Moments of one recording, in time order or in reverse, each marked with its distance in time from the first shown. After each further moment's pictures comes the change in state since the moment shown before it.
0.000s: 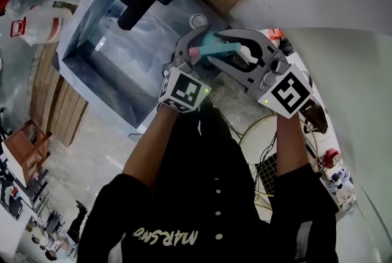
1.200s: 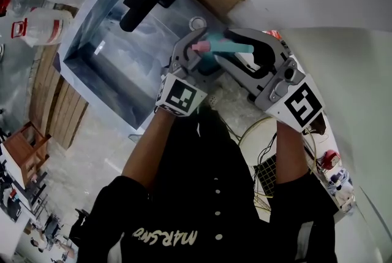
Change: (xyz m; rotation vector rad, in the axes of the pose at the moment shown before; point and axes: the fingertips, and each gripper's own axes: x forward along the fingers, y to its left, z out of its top) left arm -0.015 -0.002 0.019 0.020 -0.094 -0.008; right arm -0.015 -0.008 0.055 0.065 -0.105 -0.117
